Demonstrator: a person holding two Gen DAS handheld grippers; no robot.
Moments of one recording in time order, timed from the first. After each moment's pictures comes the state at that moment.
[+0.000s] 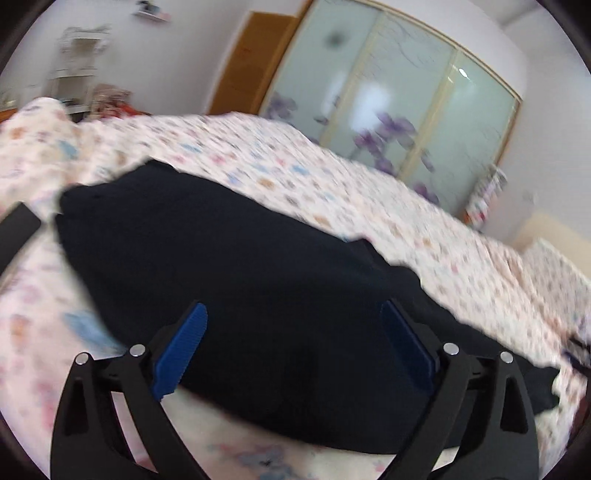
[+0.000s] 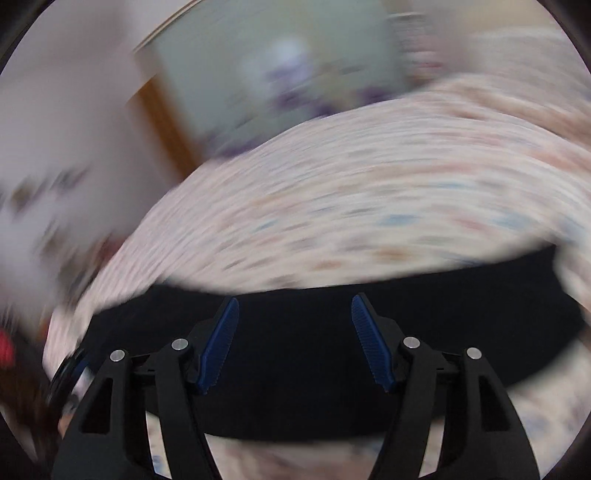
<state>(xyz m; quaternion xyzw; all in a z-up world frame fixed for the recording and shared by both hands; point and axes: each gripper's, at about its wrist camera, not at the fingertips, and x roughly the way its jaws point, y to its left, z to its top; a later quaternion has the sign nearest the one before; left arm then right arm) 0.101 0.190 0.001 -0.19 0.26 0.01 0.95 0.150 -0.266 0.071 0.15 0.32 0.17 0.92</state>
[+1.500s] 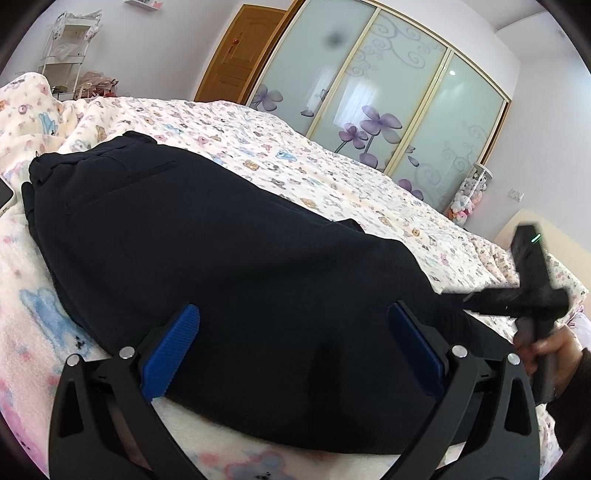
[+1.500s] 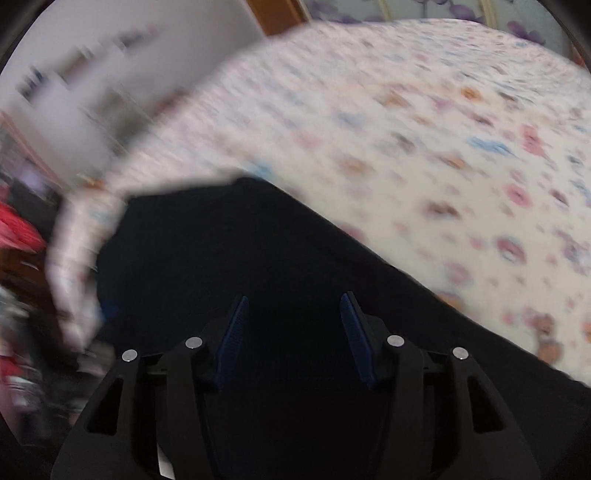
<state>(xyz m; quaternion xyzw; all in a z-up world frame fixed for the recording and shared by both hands) 0.107 0.193 -0.023 -0.21 0.25 -0.02 0.94 0.298 -0.110 -0.006 -0.01 0.48 0.21 0.85</state>
